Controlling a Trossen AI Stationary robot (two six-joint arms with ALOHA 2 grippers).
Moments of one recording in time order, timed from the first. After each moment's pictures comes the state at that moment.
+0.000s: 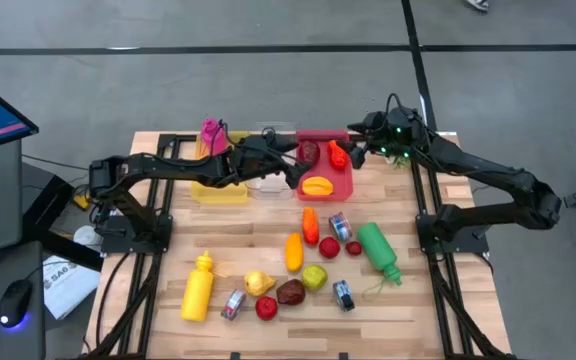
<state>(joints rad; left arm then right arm) 0.25 1.62 1.10 0.29 -0.21 -0.29 -0.58 1.11 0.89 -0.16 -0.06 0.08</state>
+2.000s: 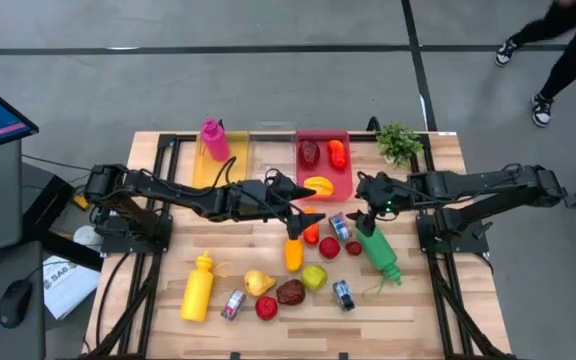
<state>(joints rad) -0.07 1.61 1.10 0.38 -0.24 -0.43 0.06 1.07 0.89 -0.71 0.24 0.48</state>
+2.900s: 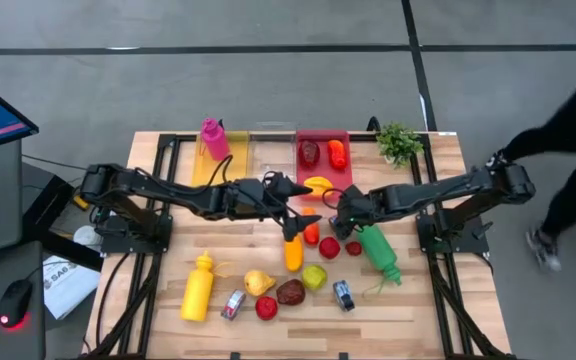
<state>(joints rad) -0.07 1.57 1.10 0.31 -0.24 -0.29 0.07 1.40 0.89 -0.70 0.29 0.89</state>
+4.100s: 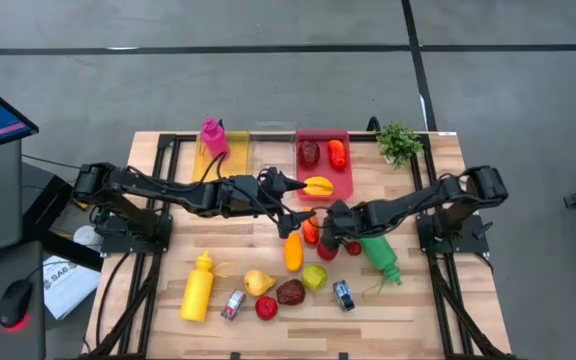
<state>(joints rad) -0.06 1.51 1.10 0.22 -0.27 -0.24 0.14 1.63 0.89 -0.54 0.31 0.93</state>
